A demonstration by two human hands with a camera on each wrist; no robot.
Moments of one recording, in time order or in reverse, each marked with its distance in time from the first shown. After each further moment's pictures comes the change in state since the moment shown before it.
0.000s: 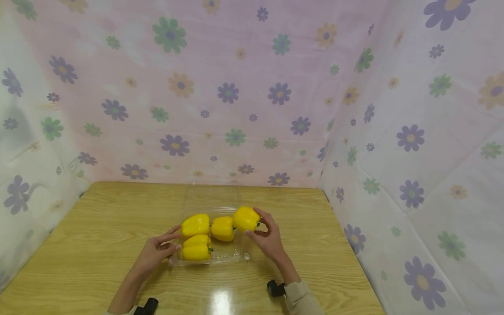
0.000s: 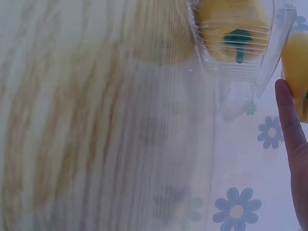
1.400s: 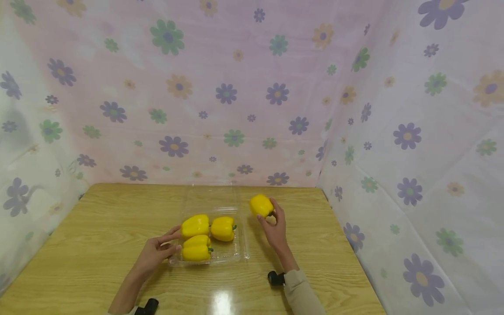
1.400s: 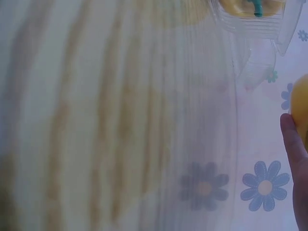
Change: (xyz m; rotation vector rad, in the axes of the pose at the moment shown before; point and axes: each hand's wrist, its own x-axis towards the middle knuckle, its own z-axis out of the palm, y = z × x) left_hand 0.000 0.003 0.002 0.000 0.002 -0.002; right_hand 0.017 -0.013 -0.014 -0.152 0.232 0.224
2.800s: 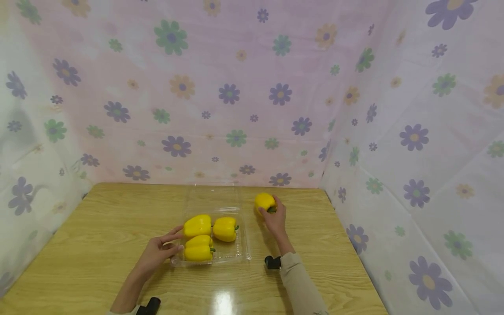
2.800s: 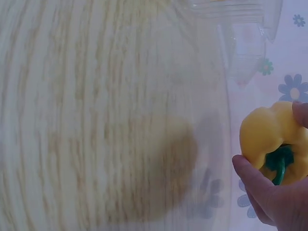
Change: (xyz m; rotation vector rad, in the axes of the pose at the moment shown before) left_hand -0.001 0.004 -0.001 0.021 -0.022 -0.002; right_hand 0.047 0.042 0.010 -0.167 0.082 0.176
